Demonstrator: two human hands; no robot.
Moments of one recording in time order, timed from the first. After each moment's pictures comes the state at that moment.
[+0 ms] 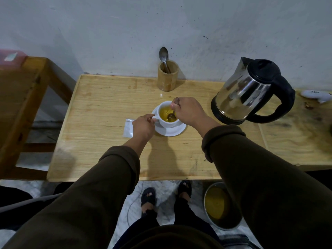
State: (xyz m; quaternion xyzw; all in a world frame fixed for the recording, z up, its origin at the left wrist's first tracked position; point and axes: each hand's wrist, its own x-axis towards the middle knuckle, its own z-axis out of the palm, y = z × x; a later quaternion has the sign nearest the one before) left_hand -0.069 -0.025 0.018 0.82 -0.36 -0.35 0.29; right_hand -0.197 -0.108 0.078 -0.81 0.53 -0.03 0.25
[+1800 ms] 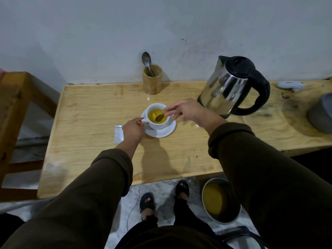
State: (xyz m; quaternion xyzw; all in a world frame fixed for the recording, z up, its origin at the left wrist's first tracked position) left_hand -0.066 -0.025 0.017 0.81 -0.39 -0.34 0.27; right_hand -0.232 -0.094 0.122 -0.61 0.57 -0.08 0.55
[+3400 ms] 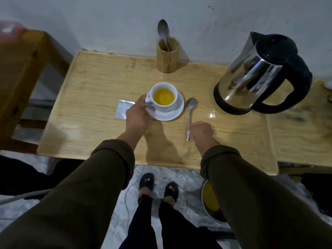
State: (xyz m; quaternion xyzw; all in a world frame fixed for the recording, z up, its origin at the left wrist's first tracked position) left_hand -0.098 -0.003 -0.006 0.80 -0.41 -0.23 0.39; right_hand -0.276 -0.075 -0.017 -0.48 0.75 -0.04 0.46
